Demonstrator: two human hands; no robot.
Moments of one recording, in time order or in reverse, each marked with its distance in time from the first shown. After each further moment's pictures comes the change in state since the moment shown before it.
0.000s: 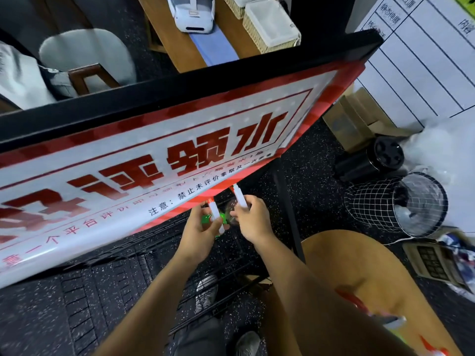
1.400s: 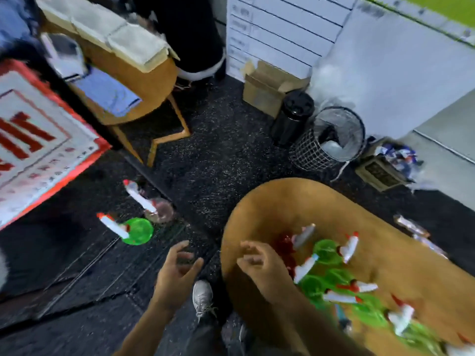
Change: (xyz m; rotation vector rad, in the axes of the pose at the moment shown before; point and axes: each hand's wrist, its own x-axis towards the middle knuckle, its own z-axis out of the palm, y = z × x) left_hand -0.138 -0.050 0.110 0.472 -0.158 -0.003; right_hand -0.230 0.168 -0.180 0.323 0.031 0.078
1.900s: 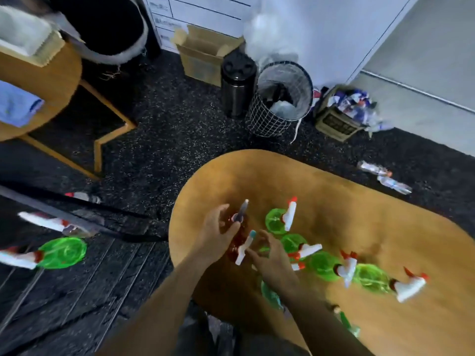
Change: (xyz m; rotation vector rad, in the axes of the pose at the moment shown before) left_hand 0.021 0.078 0.238 0.368 -0.462 0.148; right_hand -0.023 0.117 -0.120 0.075 0.271 0.302
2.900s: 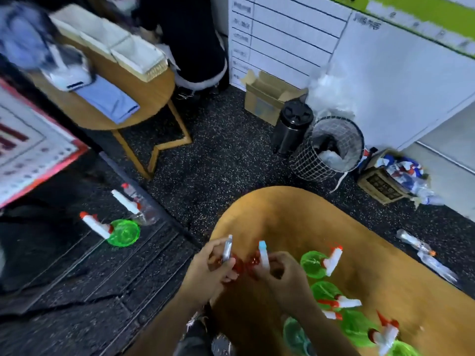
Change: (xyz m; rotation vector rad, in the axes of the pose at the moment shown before) left_hand -0.100 -0.033 -0.082 -0.504 0.221 -0.035; right_hand -0.013 -0.056 0.029 -0.131 -0.049 -0.327
